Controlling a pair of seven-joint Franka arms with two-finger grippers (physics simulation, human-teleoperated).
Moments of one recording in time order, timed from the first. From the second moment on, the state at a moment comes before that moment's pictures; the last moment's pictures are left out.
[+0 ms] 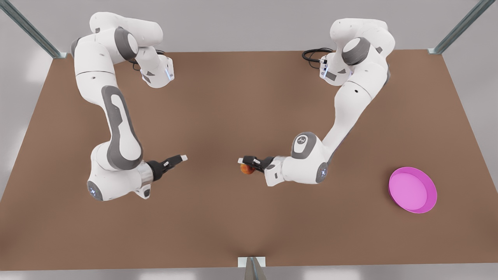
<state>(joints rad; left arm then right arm) -0.07 1.02 -0.78 -1.12 -0.40 2.13 -0.10 0.03 0.71 0.16 -1.24 0.61 1.47 -0.29</state>
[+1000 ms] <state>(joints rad) -0.04 1.17 -0.83 -1.07 -0.81 2.22 0.10 0.02 0.88 0.44 -1.27 1.03 2.02 -1.36</state>
